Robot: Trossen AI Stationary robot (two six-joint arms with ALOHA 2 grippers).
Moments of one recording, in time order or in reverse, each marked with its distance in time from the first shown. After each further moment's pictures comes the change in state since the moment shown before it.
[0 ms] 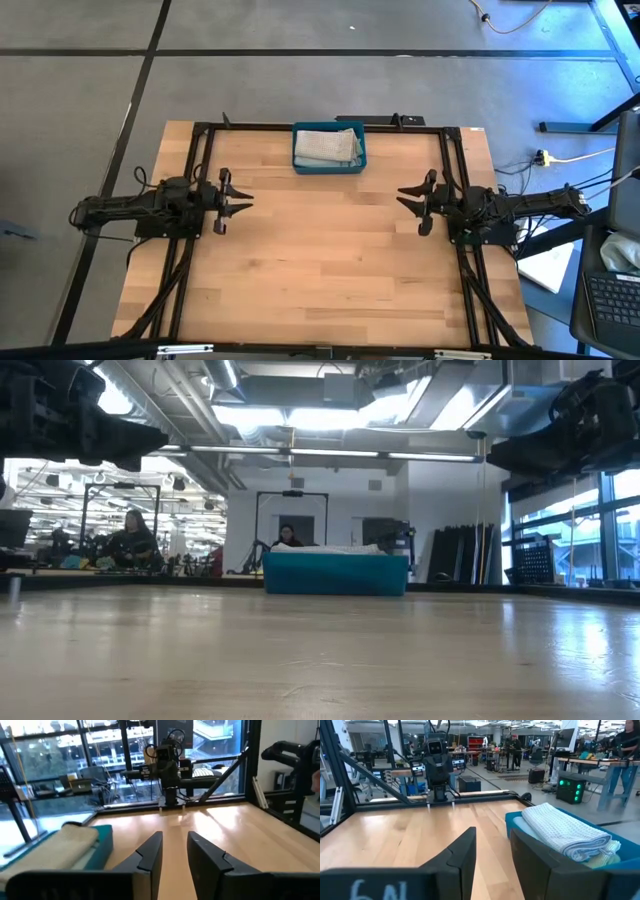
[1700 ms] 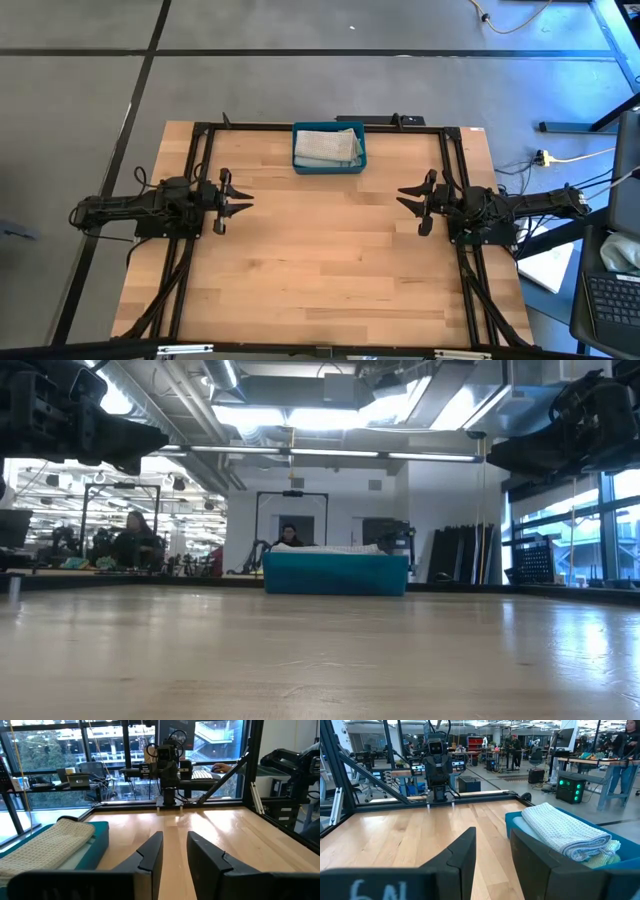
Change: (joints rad) left arm 0.000 0.000 0.000 0.001 0.000 -0.054; right arm 0.000 0.000 0.000 0.000 0.000 0.004
